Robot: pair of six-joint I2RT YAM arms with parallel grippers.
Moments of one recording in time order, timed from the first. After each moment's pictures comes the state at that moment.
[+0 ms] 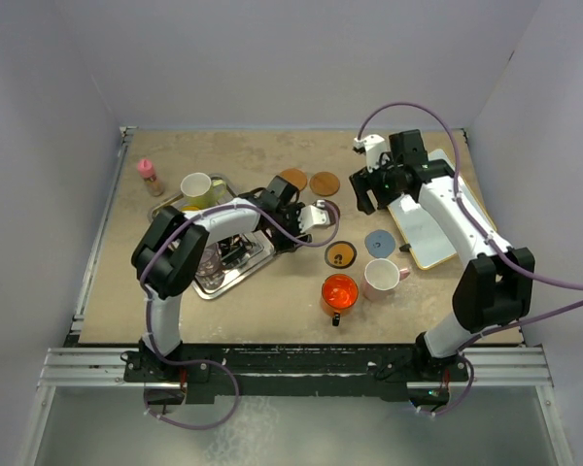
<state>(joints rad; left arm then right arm) -0.64 1.97 1.31 -0.38 0.34 0.69 0.23 1.59 1.40 -0.72 -0.19 -0.32</state>
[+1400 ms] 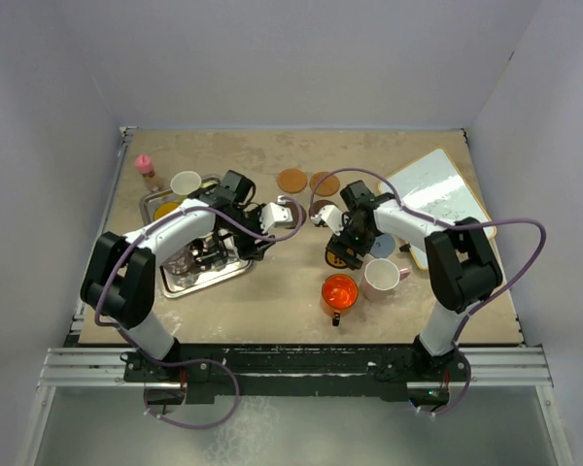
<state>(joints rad) -0.47 1.66 1.16 -0.67 0.48 0.77 0.44 1.76 1.13 -0.71 -0.11 -0.62</state>
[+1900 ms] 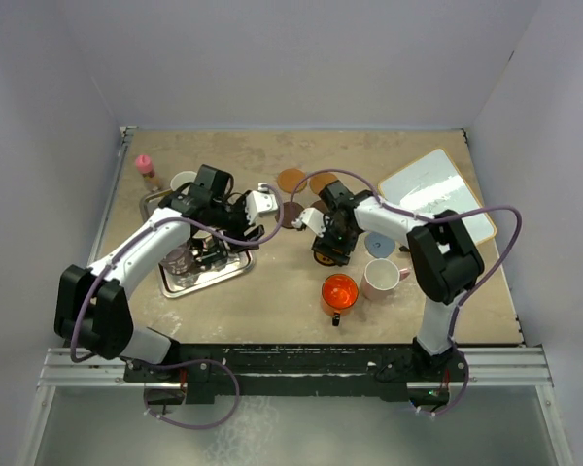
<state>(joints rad) -0.41 1.46 1.12 -0.64 0.57 0.73 0.54 1.86 1.22 -0.72 -0.09 -0.65</state>
